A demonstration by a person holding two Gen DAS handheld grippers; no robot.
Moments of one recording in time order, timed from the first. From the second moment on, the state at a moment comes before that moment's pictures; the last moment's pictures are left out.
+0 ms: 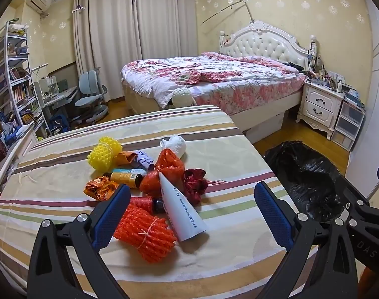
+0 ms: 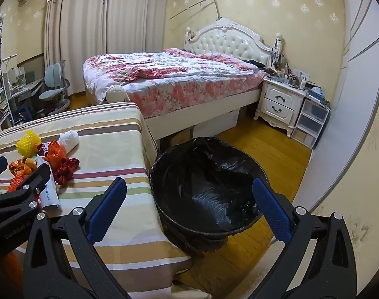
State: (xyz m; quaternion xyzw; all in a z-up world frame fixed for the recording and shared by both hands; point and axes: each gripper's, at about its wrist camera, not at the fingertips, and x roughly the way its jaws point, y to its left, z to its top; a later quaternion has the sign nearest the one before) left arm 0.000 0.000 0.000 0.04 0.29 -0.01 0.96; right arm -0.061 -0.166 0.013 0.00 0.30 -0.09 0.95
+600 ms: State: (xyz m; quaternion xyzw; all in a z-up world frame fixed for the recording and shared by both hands) left arm 0.006 -0.002 -0.001 0.04 0.30 -0.02 0.95; right arm -0.063 -0.172 0.012 0.01 0.29 -0.09 0.95
